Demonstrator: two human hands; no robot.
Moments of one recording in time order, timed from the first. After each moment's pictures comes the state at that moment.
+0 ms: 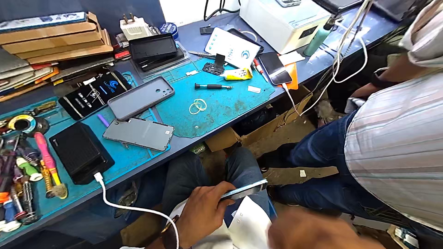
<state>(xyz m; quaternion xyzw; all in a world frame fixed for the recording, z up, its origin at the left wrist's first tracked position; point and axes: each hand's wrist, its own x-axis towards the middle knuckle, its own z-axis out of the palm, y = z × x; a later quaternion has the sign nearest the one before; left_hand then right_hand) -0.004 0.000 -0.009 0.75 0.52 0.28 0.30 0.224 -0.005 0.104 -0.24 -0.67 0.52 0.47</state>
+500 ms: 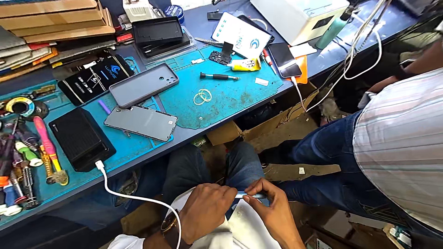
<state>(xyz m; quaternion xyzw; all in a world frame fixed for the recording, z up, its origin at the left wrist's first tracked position) -0.001 -0.006 -0.015 0.87 0.45 0.17 0.13 0.214 0.002 -0.025 -0.56 -0.58 0.48 0.35</state>
